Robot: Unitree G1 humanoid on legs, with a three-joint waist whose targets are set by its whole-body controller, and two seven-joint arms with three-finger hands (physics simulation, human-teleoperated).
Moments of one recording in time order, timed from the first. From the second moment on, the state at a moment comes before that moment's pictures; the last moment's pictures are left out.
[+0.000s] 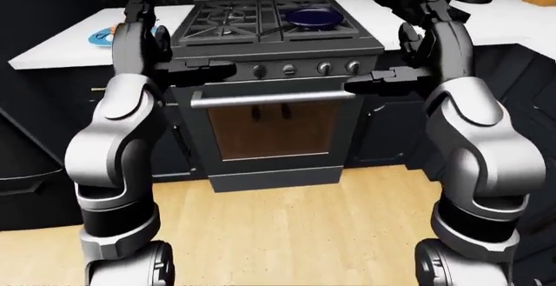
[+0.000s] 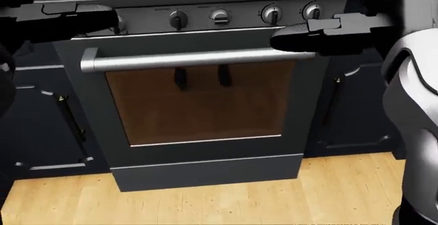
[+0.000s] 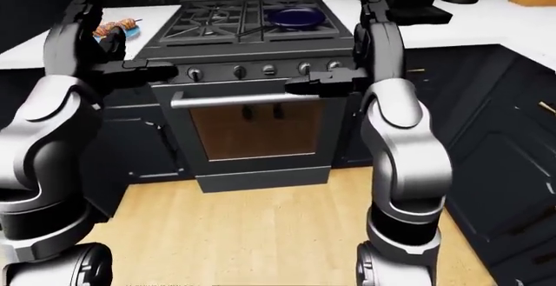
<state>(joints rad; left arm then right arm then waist) -0.81 0.33 0.19 -0.22 -0.31 0.86 0.23 -0.77 -0.28 -0.17 -0.41 0.11 0.99 -0.06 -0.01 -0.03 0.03</state>
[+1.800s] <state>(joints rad) -0.81 0.33 0.22 -0.24 -0.29 0.86 0.23 -0.78 -0.27 -0.15 -0.46 0.13 0.98 -0.04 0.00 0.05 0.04</state>
